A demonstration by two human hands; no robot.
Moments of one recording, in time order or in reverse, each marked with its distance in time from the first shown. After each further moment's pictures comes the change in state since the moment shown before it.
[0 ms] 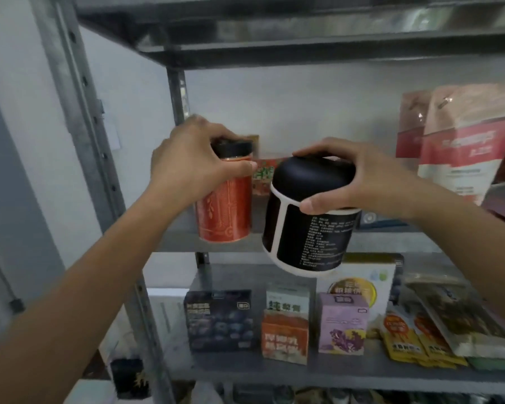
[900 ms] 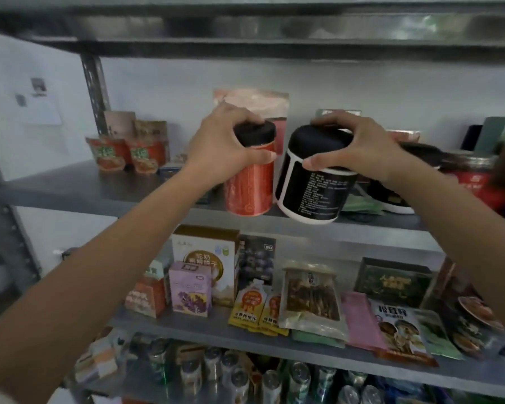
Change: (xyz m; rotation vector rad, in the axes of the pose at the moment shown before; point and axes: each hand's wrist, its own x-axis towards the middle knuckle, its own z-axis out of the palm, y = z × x) left_hand -0.017 0.338 0.194 -0.232 0.012 0.006; right_hand -0.143 0.189 -0.294 -0.022 0.146 0.055
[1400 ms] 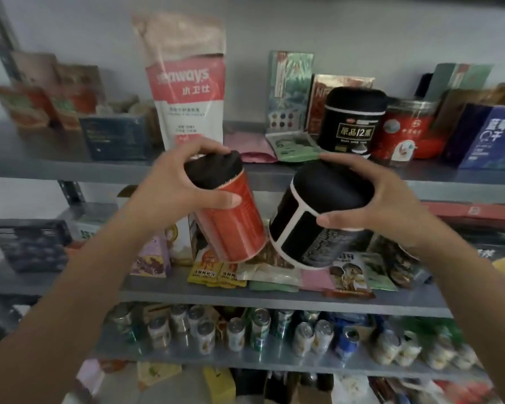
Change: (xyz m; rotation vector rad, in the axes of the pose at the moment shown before) left_hand -0.091 0.007 0.047 -0.359 -0.293 -0.245; right_hand -0.140 0.070 -0.022 0.086 -0.065 0.125
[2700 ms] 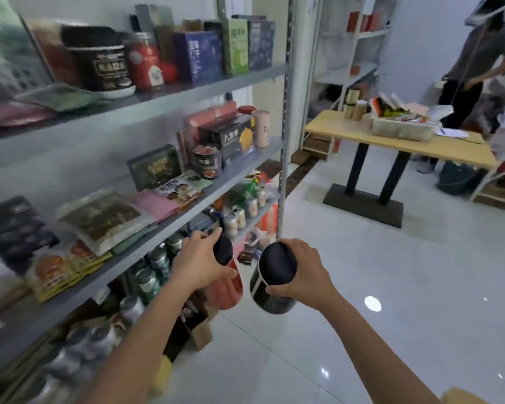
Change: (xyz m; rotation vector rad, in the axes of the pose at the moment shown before) left_hand -0.169 -0.071 0.164 0.490 -0.986 0.314; right_hand -0.348 -0.016 0.194 -0.438 0.614 0.952
